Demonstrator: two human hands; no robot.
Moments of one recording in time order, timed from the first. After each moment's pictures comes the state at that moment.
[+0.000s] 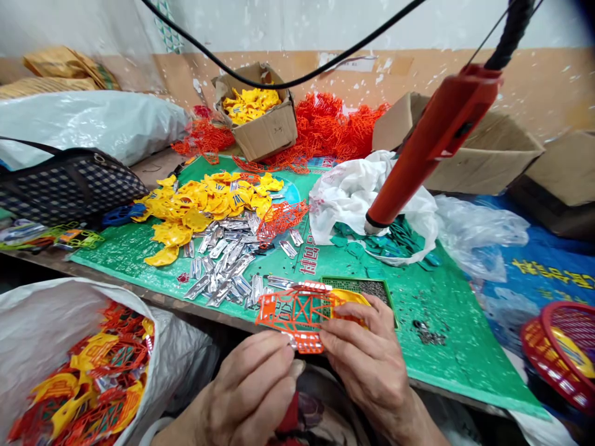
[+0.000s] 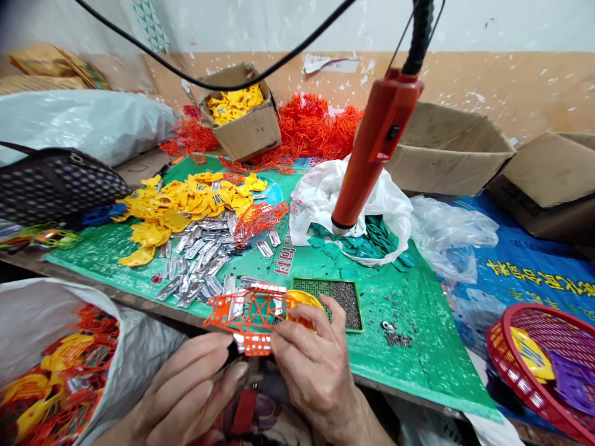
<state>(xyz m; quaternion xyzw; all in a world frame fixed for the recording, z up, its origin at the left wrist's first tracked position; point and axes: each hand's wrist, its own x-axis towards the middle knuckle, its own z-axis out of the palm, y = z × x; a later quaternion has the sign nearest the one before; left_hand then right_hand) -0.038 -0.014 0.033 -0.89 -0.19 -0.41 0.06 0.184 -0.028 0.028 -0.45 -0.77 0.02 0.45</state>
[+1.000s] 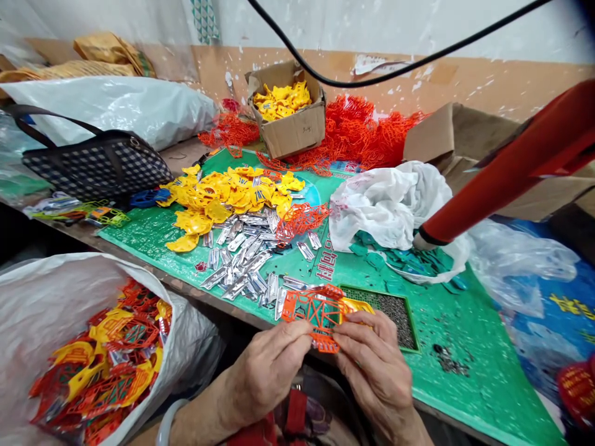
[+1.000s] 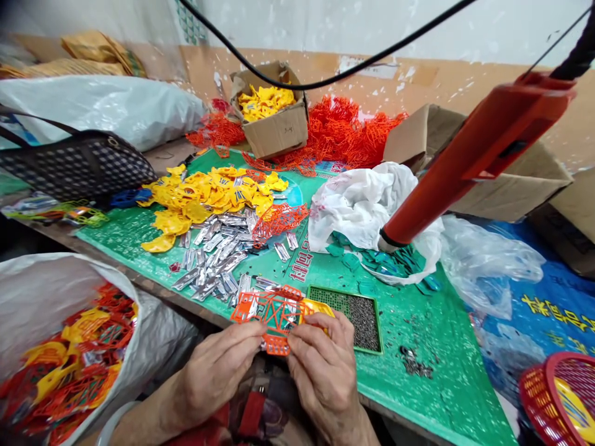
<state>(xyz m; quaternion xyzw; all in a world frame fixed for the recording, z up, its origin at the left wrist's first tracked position) -0.032 -0.003 0.007 -0.89 -0.29 -0.35 -0.06 0.179 -0.021 0.004 -0.44 -0.76 0.05 0.47</state>
